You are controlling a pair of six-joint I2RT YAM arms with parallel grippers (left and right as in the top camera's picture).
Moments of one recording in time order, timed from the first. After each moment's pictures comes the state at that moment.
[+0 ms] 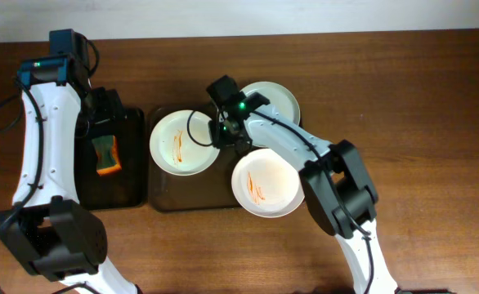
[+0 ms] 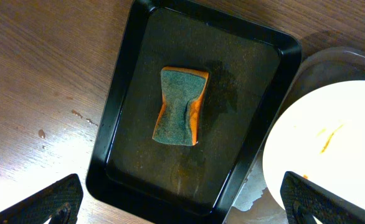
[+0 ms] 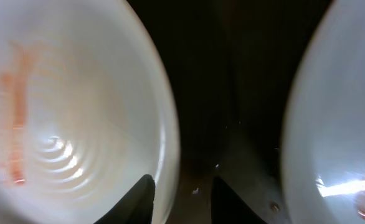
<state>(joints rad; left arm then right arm) 0.13 1.89 1.86 -1.32 -0.20 -0.25 0.60 2.32 1.83 -0.74 -0.14 0.40</state>
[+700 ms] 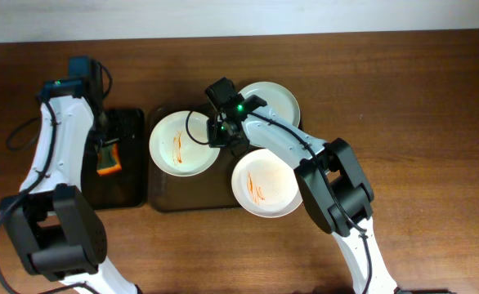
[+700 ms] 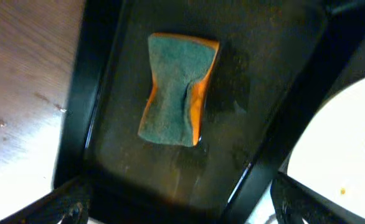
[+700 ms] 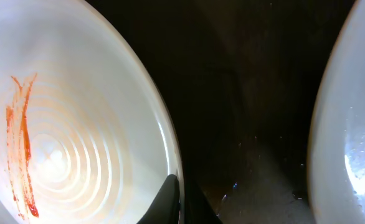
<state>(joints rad) 0.13 1.89 1.58 -1.13 -0.20 -0.28 0.61 2.34 1.83 -0.69 -0.16 0.52</state>
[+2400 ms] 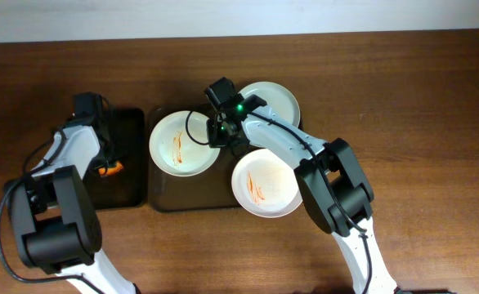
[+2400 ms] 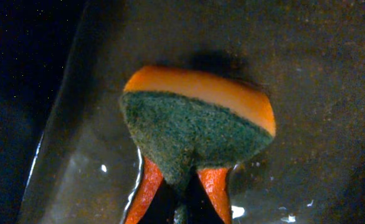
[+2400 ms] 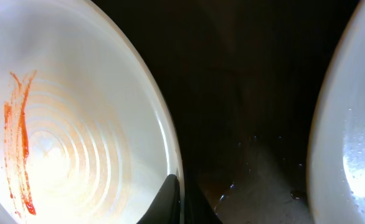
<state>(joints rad) 0.20 1.95 1.24 -0.63 -0.18 -0.24 0.61 2.34 1.83 -0.70 -0.16 0.50</state>
